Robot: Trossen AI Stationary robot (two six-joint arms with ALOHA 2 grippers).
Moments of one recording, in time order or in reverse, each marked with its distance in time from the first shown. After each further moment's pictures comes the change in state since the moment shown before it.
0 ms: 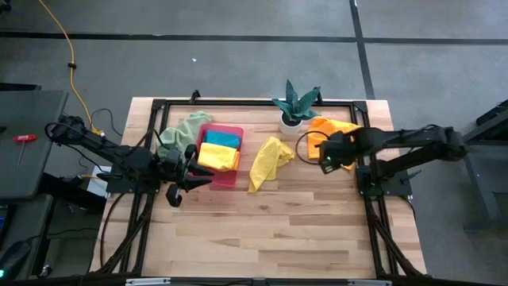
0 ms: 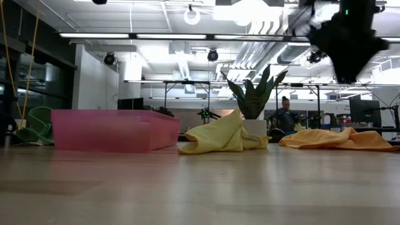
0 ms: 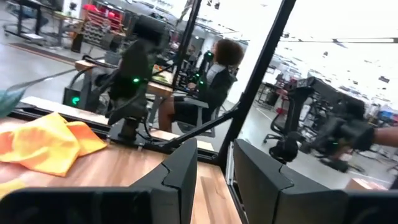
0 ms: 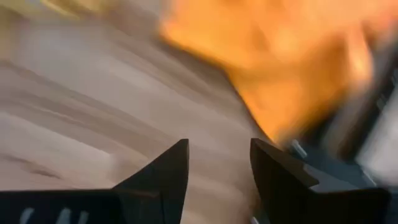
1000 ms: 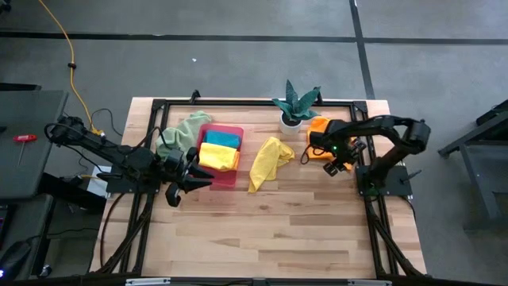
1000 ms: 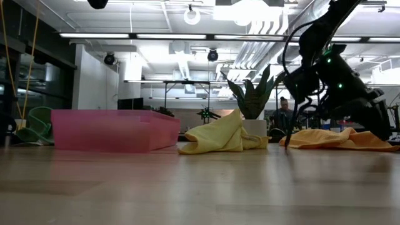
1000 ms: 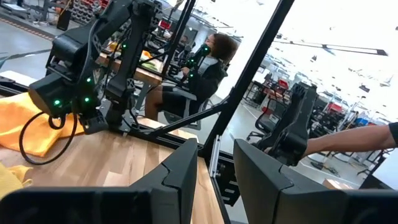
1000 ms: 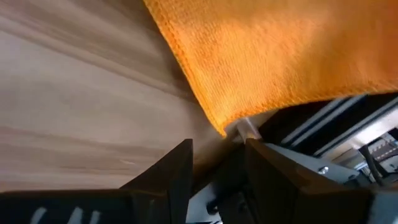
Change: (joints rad) left arm 0.017 -0.002 -0.011 -0.014 0.052 -0.112; right arm -0.456 0.431 -0.234 0.103 -0.189 -0.603
